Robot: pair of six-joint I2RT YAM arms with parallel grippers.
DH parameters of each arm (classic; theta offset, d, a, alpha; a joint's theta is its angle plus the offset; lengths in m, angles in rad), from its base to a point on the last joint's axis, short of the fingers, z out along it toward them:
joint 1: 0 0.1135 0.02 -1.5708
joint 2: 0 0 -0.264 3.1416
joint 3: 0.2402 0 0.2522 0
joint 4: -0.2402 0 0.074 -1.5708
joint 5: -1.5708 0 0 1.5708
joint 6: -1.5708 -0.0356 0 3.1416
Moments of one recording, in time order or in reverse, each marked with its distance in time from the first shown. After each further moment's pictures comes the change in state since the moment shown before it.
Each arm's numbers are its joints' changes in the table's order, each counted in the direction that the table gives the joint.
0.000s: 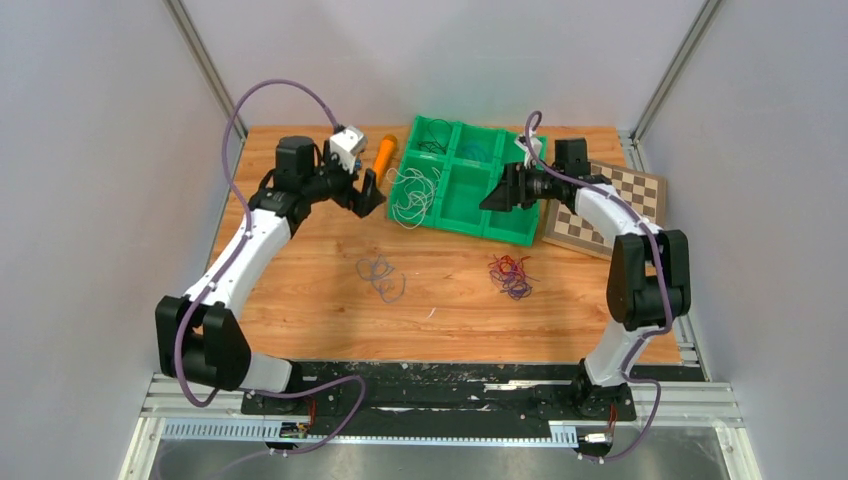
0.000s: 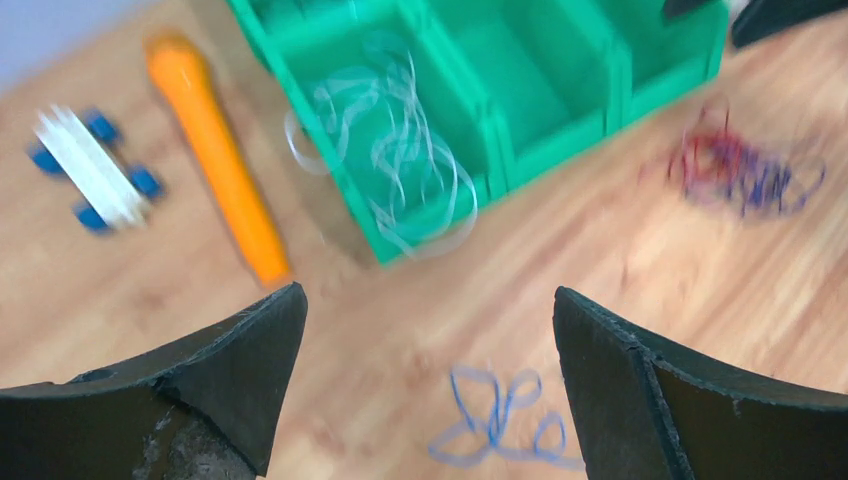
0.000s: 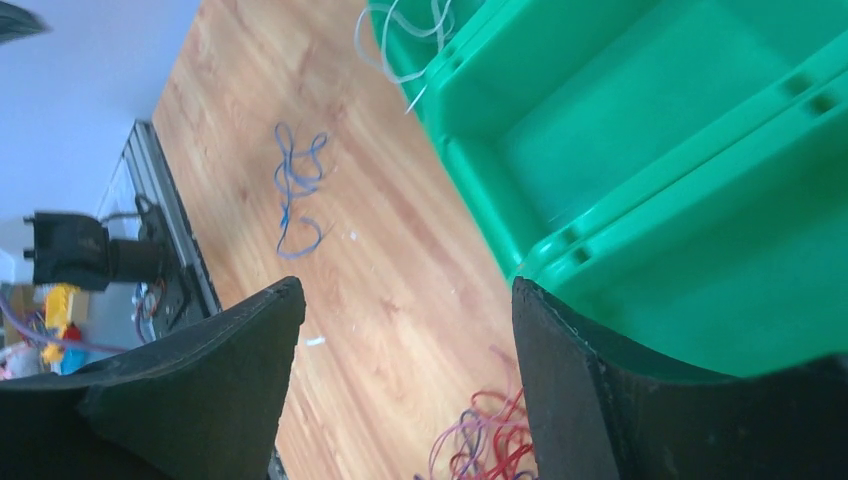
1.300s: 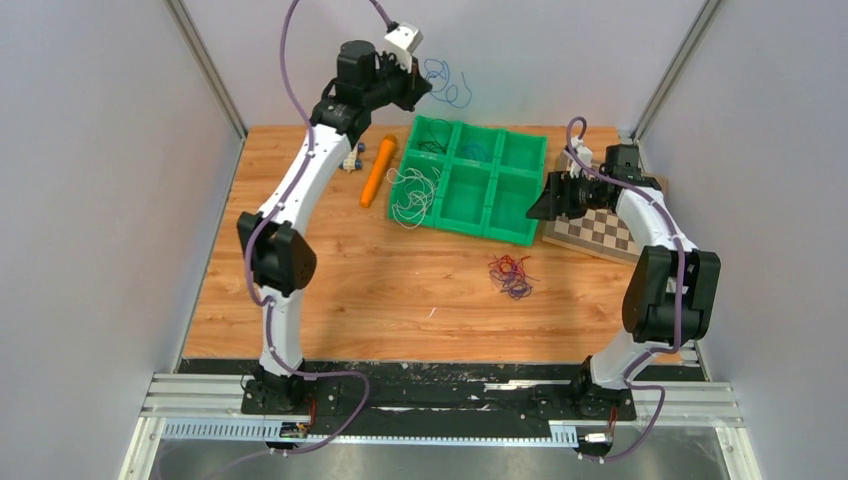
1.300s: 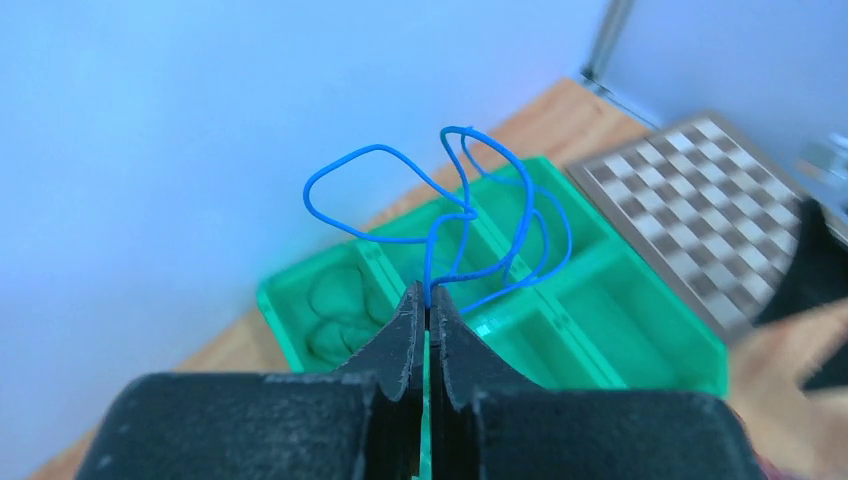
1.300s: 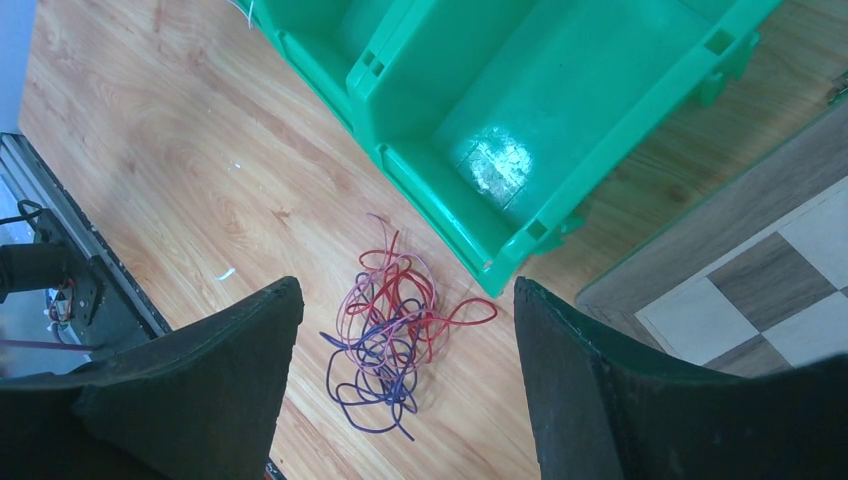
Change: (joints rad) left arm -0.150 0.595 0.952 -0.106 0.106 0.119; right arm -0.230 -0.138 -0.047 -0.344 -0.117 0.275
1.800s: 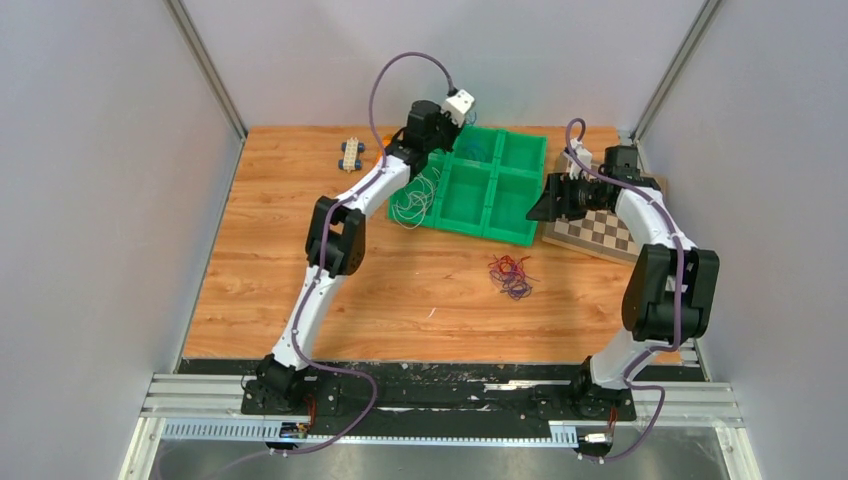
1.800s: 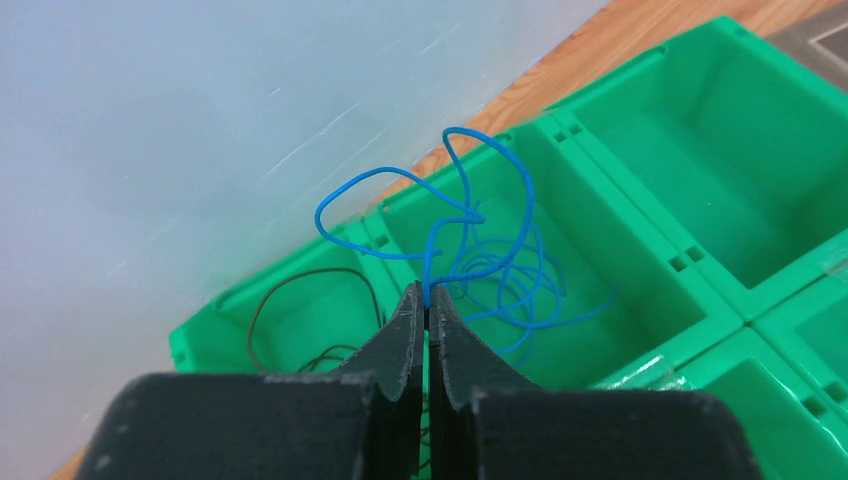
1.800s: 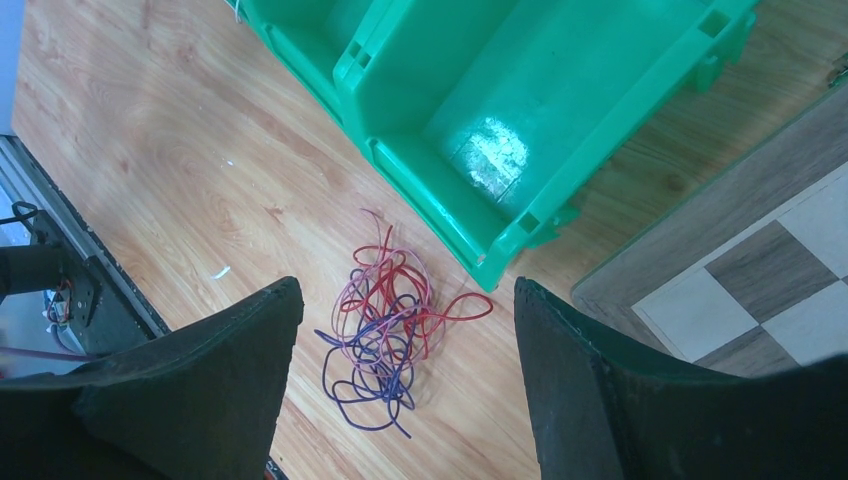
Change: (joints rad) left arm -0.105 0.537 0.183 0.331 0.232 -0.167; right arm 0.000 0.003 -0.004 -0.010 -0.016 0.003
